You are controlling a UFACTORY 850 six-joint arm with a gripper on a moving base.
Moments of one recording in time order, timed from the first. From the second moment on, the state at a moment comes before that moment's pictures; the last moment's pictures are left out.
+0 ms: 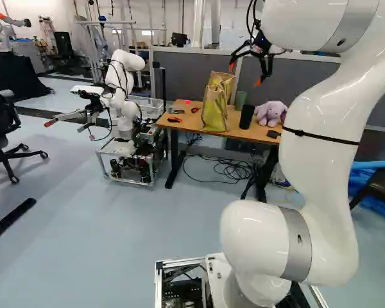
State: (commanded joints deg) arm -21.0 -18.2 -99.8 16.0 -59.7 18.0
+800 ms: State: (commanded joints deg) arm -20.4 -17.2 -97.1 15.5 -56.5 17.5
